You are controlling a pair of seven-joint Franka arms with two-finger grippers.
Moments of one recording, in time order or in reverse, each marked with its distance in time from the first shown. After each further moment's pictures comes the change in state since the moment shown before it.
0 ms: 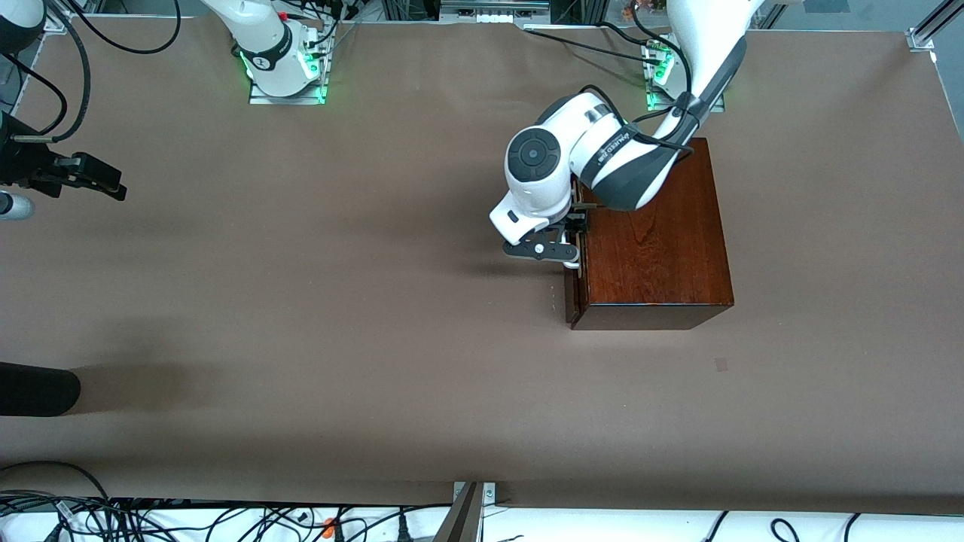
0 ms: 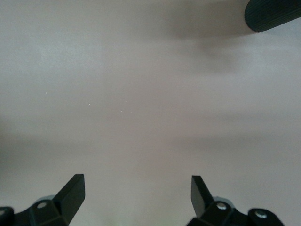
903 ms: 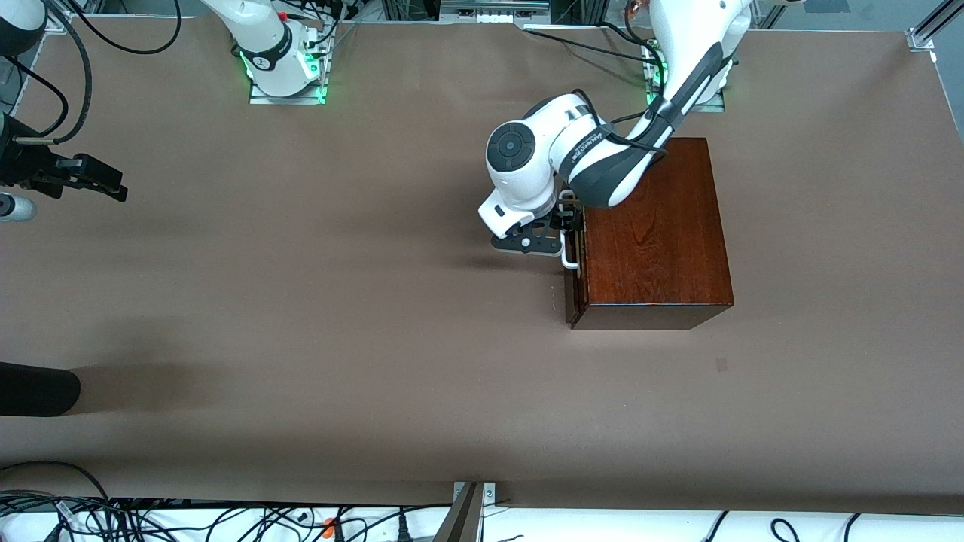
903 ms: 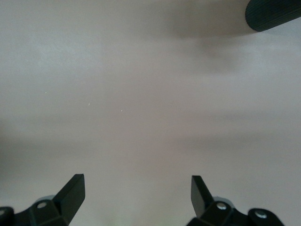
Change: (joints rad) left arm -0.033 0.032 -0.005 -0.046 0.068 0.090 -0.086; right arm 0.000 0.003 0.000 0.000 0.000 0.000 -0.001
